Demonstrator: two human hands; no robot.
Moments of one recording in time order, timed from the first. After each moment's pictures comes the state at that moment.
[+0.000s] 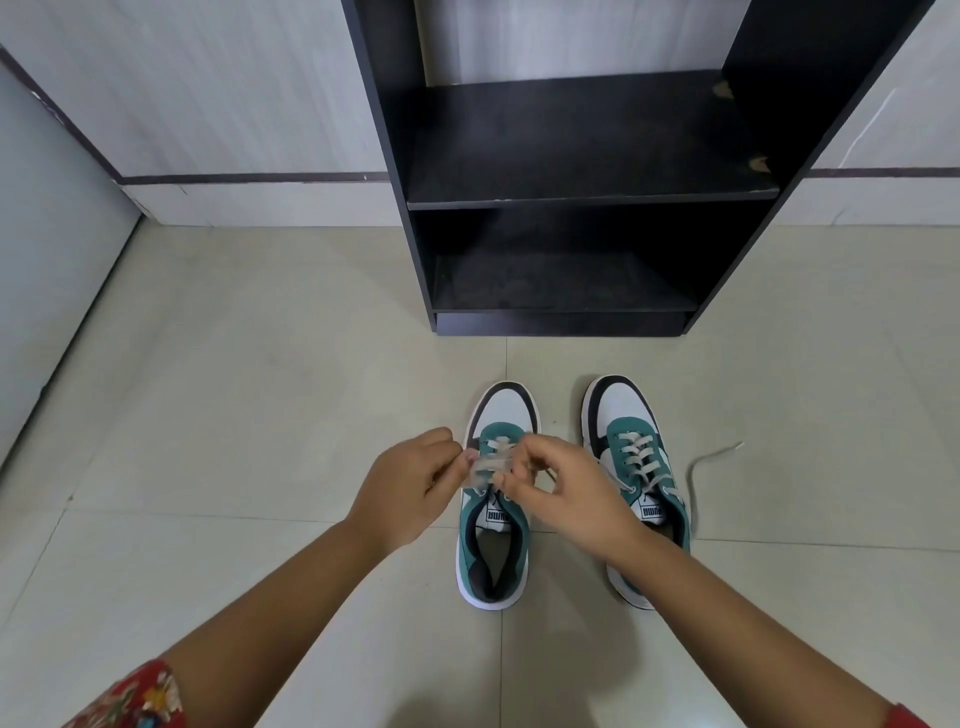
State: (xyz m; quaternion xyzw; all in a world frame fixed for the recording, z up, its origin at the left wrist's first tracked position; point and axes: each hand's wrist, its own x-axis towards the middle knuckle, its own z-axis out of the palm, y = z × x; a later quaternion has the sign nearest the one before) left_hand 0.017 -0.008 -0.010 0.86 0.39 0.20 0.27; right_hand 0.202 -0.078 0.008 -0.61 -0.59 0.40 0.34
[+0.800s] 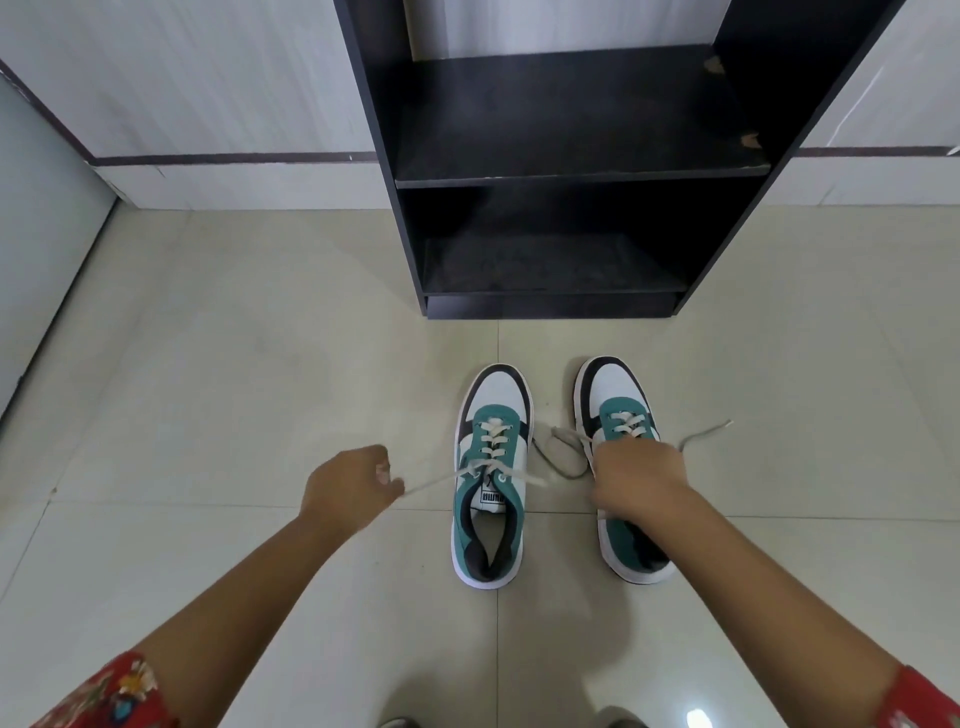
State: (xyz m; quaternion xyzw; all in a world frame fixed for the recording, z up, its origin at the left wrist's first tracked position) left_hand -0.030 0.001 -0.047 0.75 0.62 -0.05 0.24; right_hand 0.241 -0.079 0.009 -0.76 -0.56 0.23 -0.25
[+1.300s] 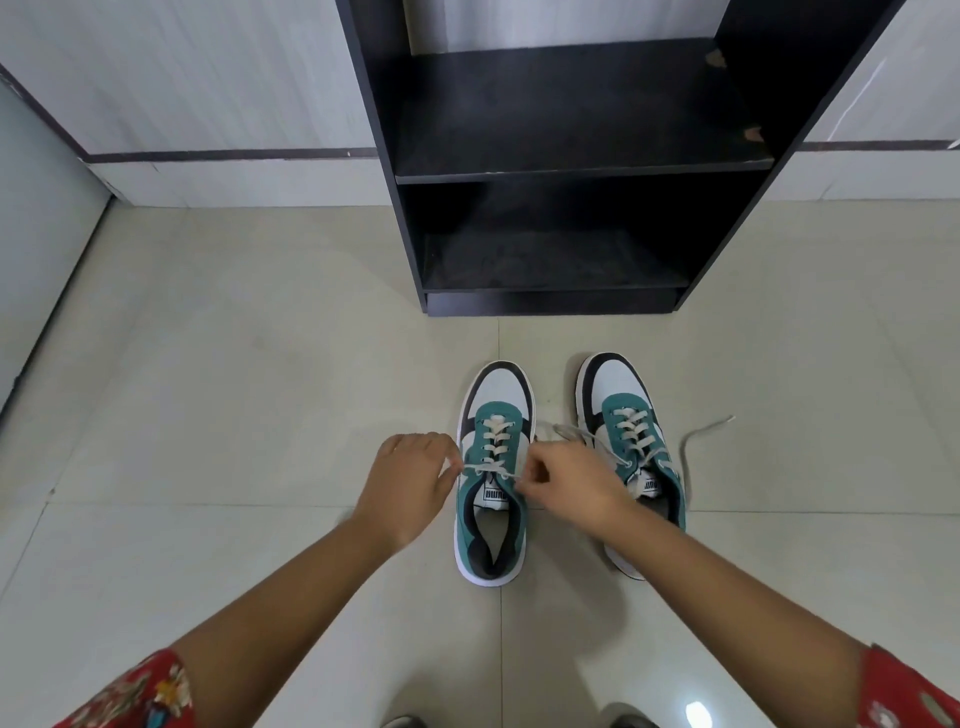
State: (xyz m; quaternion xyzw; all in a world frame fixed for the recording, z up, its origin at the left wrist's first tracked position) left_hand 0.008 -0.016 -0.048 0.87 0.44 0.07 0.21; right_hand 0.206 -0.076 -0.019 -0.72 -0.59 0.37 0.06
